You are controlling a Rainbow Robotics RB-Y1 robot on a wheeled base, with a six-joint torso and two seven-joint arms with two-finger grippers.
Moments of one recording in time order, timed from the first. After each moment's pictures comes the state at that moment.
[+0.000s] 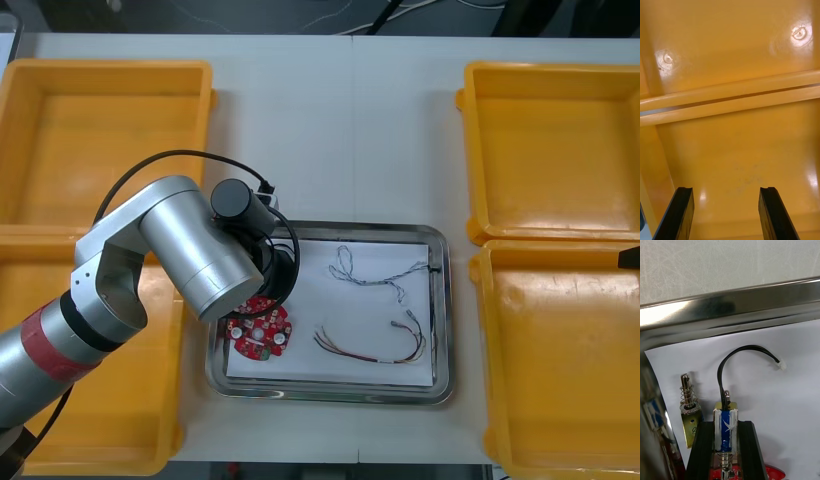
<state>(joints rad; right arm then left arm) -0.12 -0.65 -0.45 -2.29 -0.80 1.92 1.20 -0.53 0.51 -0.66 -1.92 0.39 1.54 -0.82</state>
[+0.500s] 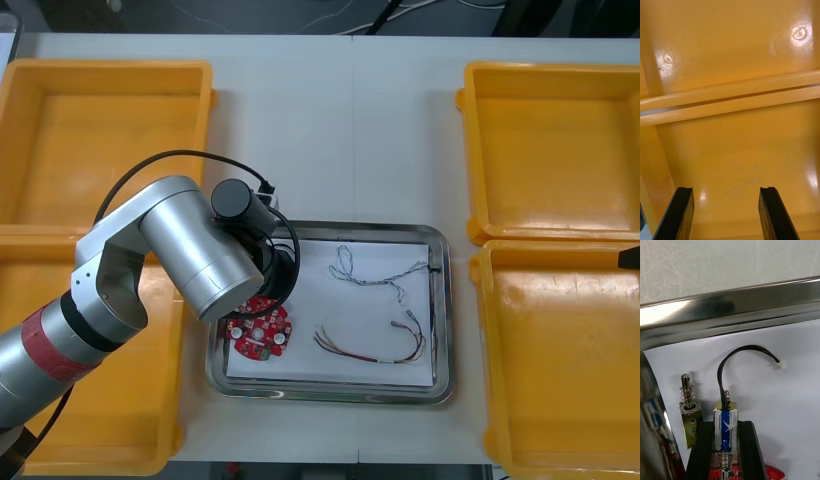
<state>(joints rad) -0.12 -0.65 -0.45 -2.29 -0.80 1.92 1.20 -0.53 0.50 -0.66 -1.92 0.39 1.54 -0.82</state>
